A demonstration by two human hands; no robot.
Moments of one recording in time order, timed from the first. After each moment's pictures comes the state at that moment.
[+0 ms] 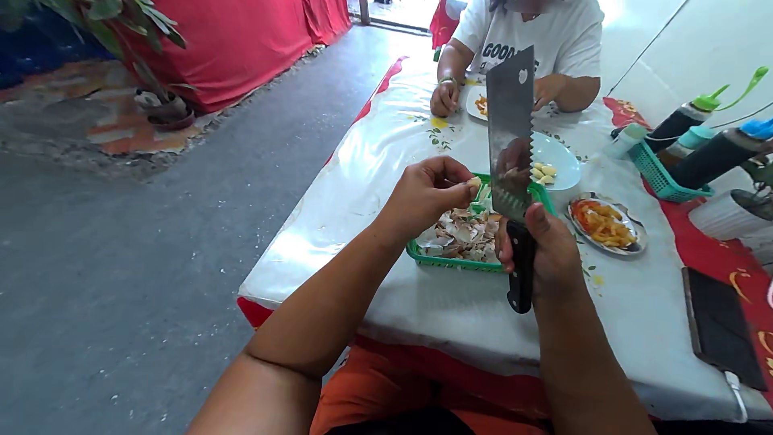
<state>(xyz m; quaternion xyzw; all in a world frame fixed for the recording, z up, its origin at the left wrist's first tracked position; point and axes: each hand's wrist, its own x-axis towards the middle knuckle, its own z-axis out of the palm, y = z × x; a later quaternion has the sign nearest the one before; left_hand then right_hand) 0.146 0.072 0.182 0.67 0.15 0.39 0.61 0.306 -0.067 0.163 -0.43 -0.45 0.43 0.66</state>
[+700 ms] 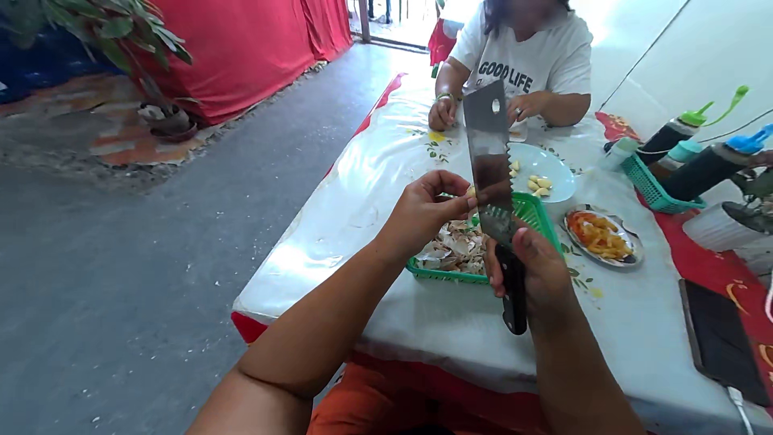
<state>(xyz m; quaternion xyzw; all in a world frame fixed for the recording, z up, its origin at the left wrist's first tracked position) 0.153 0.067 0.180 0.62 0.16 0.40 0.66 0.306 -0.065 0.157 -0.36 -0.51 0.47 0.62</state>
